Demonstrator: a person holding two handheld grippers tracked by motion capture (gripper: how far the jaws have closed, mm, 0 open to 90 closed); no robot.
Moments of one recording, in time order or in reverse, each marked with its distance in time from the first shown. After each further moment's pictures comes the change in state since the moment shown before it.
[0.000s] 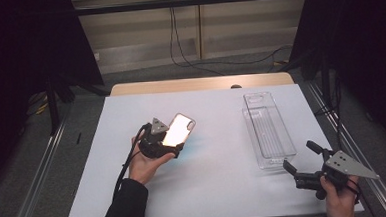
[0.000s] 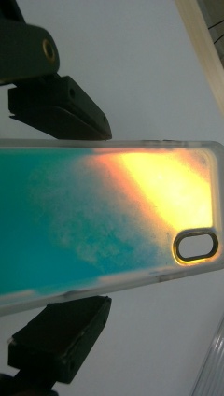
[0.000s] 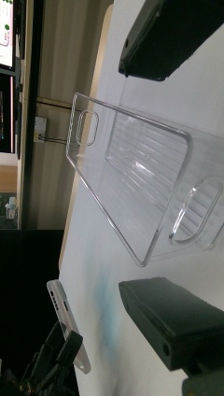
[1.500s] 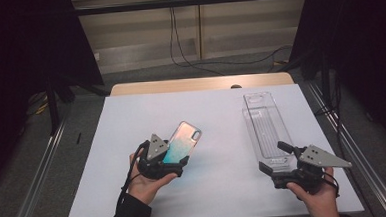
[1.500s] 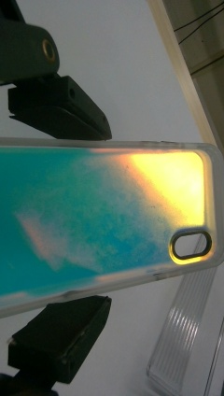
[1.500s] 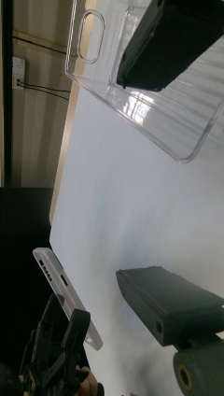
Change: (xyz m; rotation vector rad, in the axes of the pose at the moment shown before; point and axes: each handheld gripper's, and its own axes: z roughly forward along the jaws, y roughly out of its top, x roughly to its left) left arm -0.051 -0.017 -0.046 -0.145 -0.007 0.028; right arm 0.047 0.029 0.033 0.085 0.165 0.055
